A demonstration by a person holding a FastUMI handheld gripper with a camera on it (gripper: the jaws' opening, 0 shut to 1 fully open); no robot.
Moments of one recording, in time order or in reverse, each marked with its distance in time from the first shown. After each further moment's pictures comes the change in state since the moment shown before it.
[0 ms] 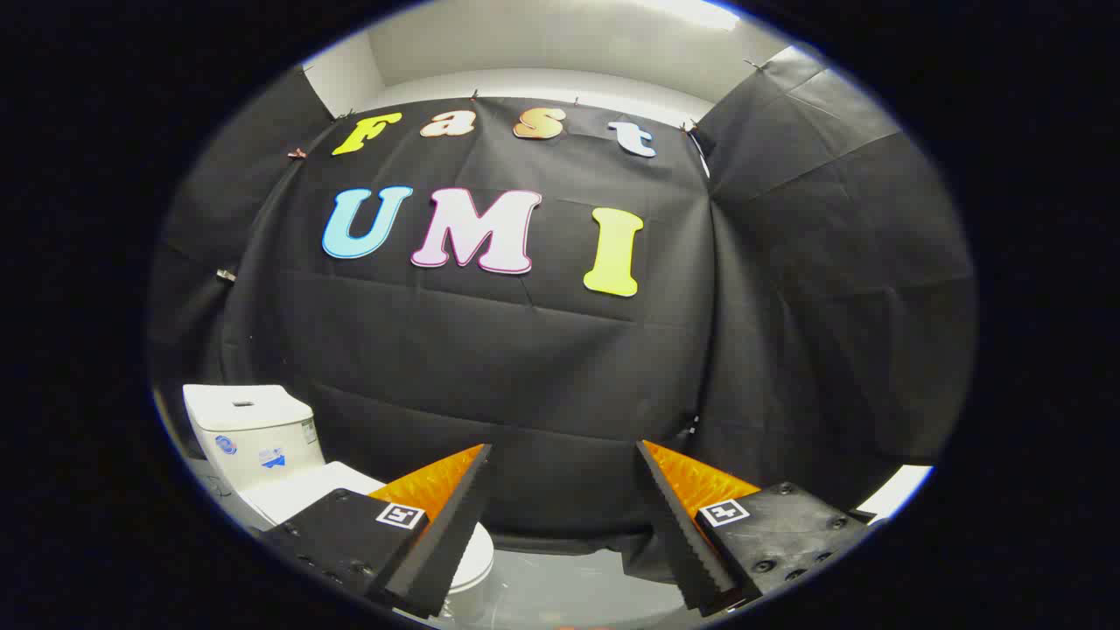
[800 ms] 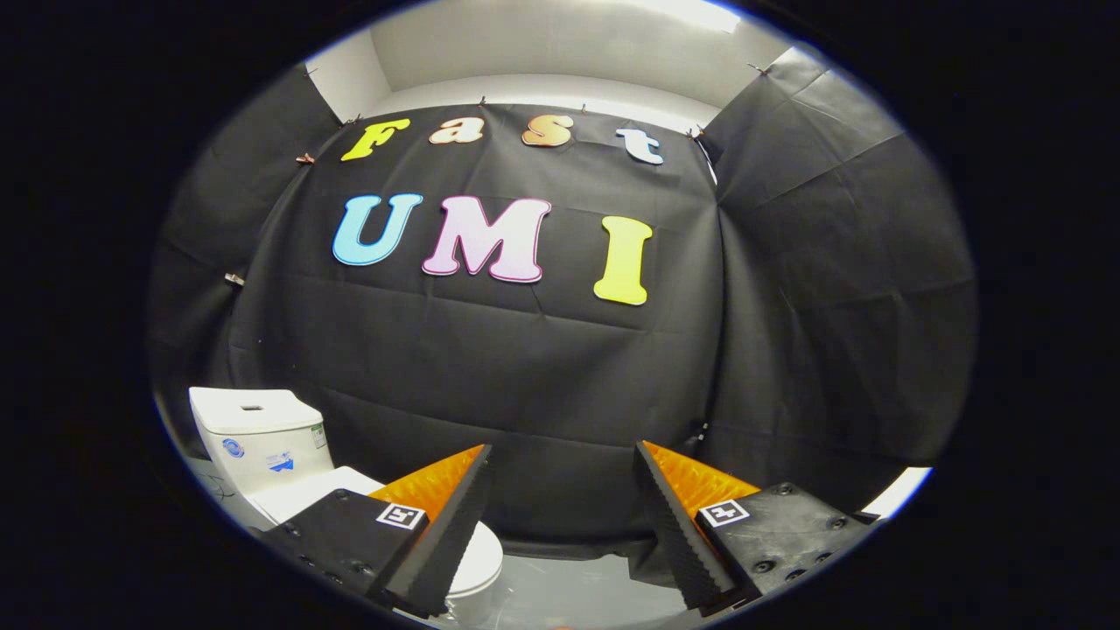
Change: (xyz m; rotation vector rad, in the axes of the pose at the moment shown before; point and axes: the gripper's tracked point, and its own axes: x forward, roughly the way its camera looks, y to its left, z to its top) arm -0.003 0.009 0.001 0.003 -0.012 0.025
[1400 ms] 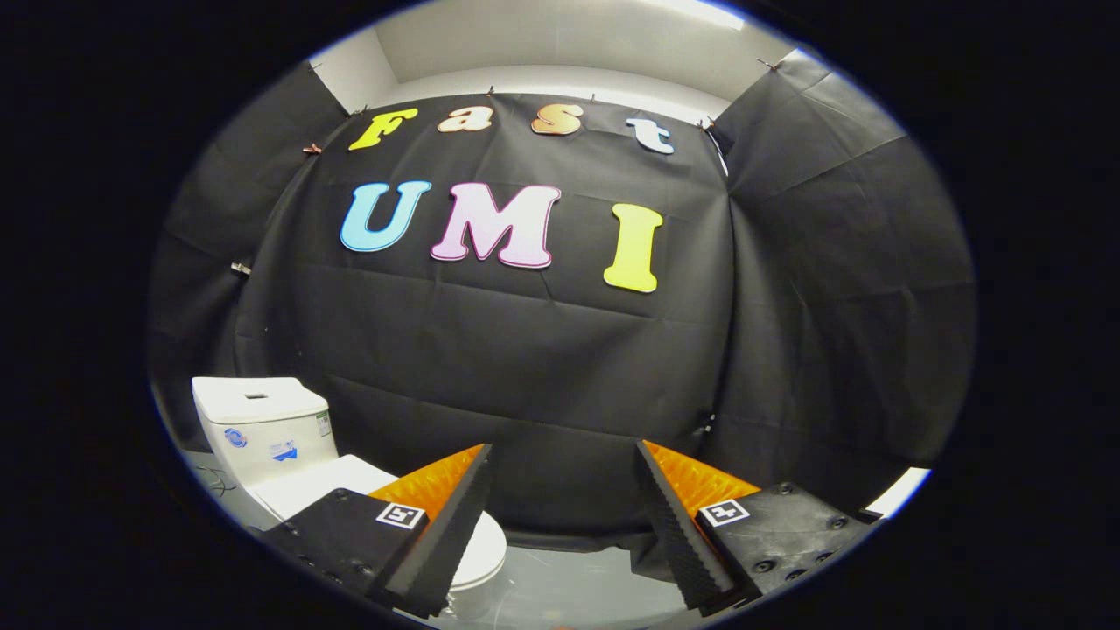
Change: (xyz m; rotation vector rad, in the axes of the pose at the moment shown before) arm 0.001 0.004 -0.009 -0.009 0.032 0.019
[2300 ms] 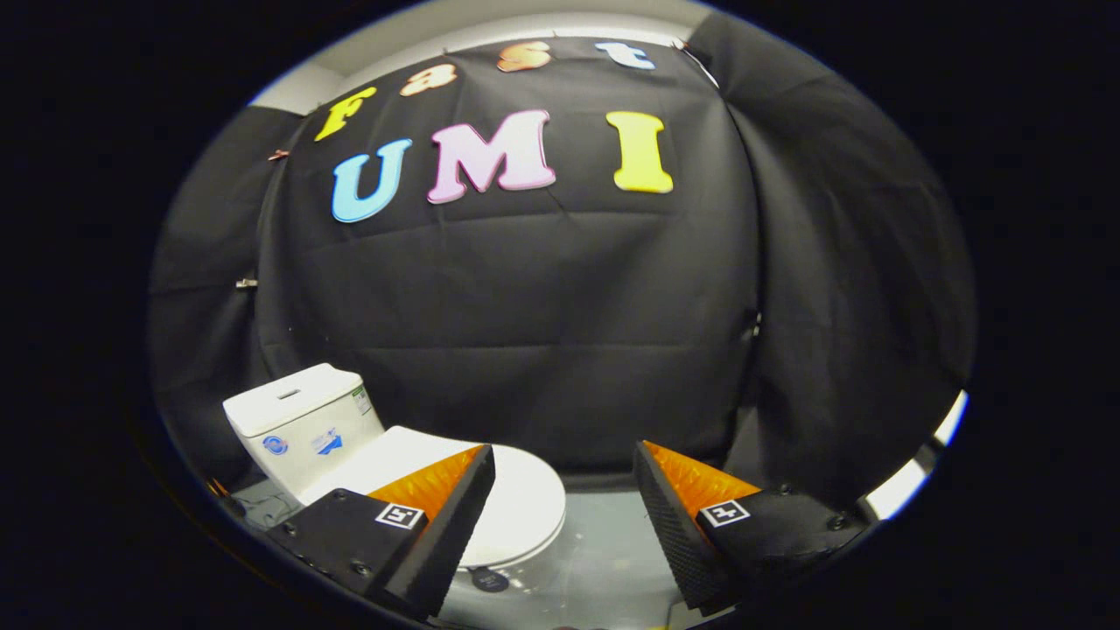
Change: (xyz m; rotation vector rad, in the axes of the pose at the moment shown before) arm 0.011 0.034 -0.112 0.279 0.391 0.111
